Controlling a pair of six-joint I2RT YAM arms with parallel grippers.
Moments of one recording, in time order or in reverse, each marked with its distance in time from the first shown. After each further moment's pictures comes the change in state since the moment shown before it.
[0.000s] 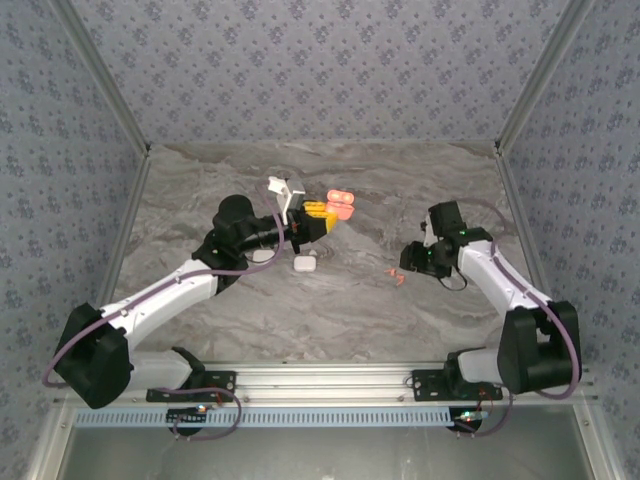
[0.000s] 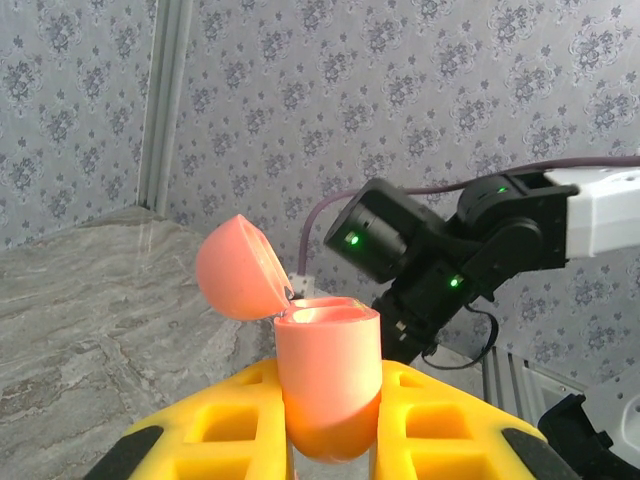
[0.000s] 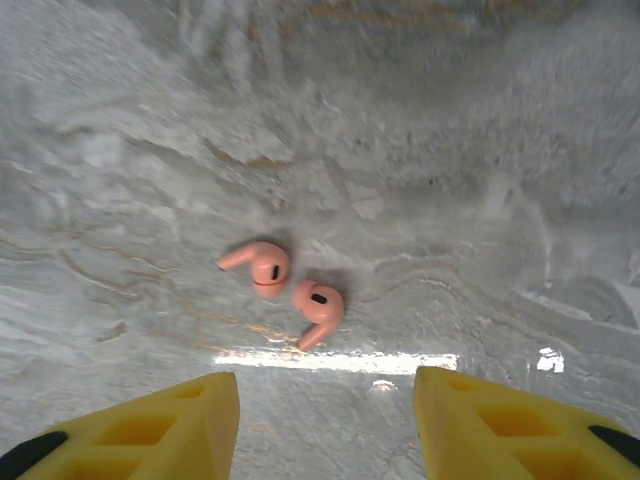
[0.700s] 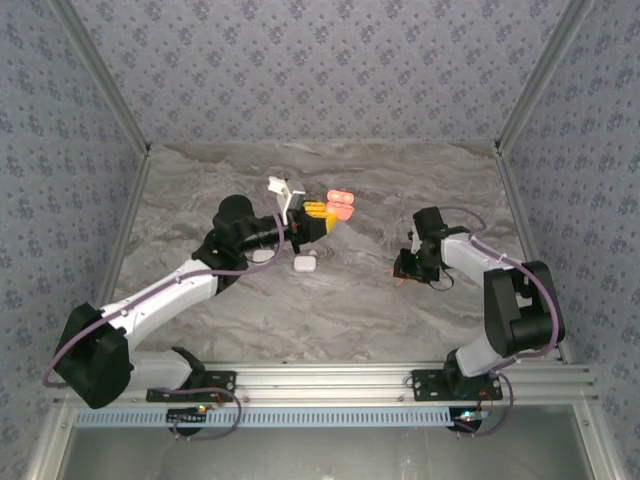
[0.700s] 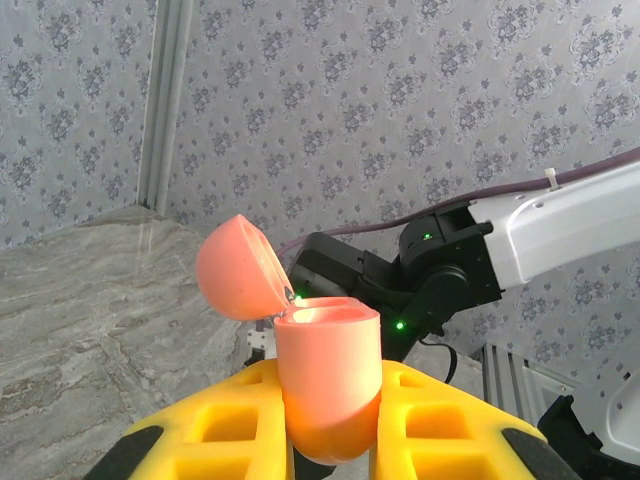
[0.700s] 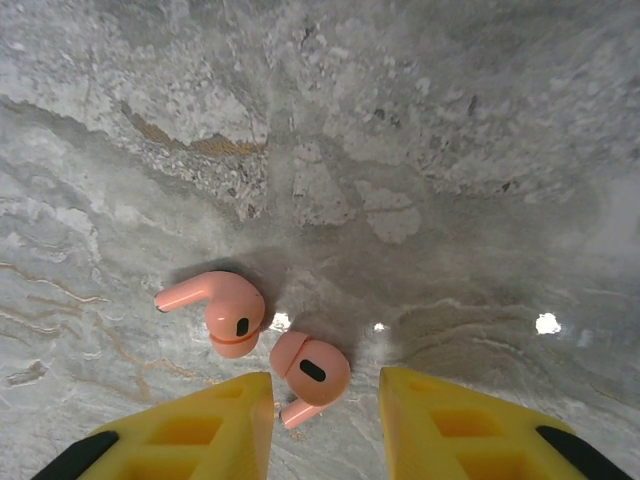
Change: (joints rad) left arm 0.000 0.000 -0.001 0.000 0.000 0.000; right arm 0.041 0.201 -0.012 0.102 -0.017 0.008
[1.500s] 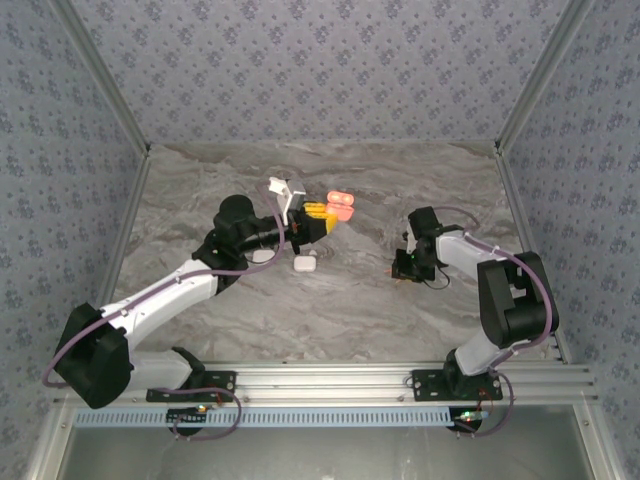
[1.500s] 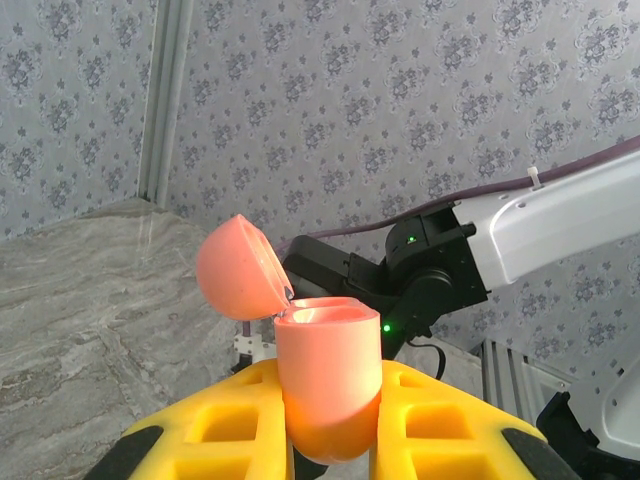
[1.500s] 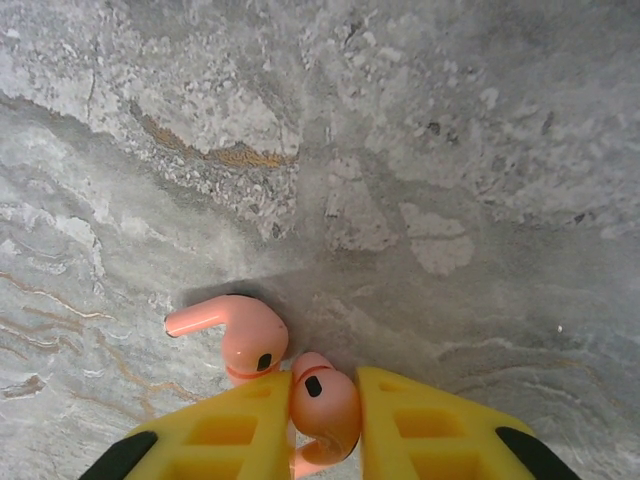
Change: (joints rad) left arm 0.000 0.000 0.000 -0.018 0.000 0.000; right arm 0.016 0.051 0.016 0.023 -0.018 -0.013
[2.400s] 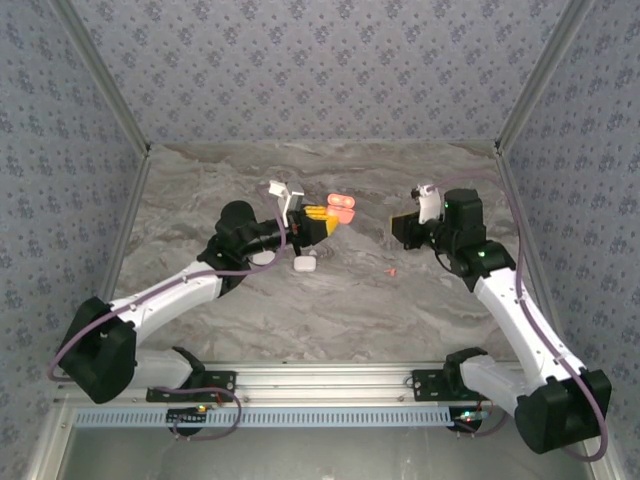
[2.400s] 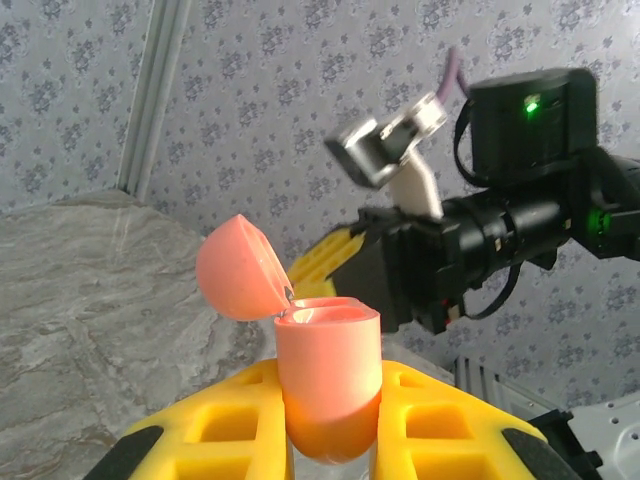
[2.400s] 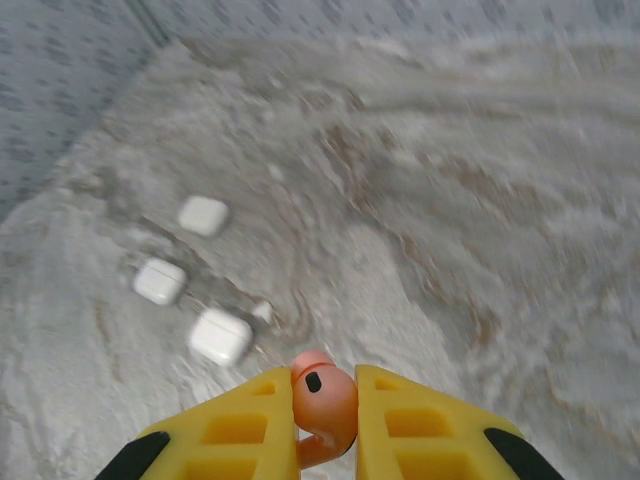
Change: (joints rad) left arm 0.000 0.037 -0.055 0.150 0.017 -0.127; right arm 0.035 -0.571 0.066 0.212 -0.174 -0.237
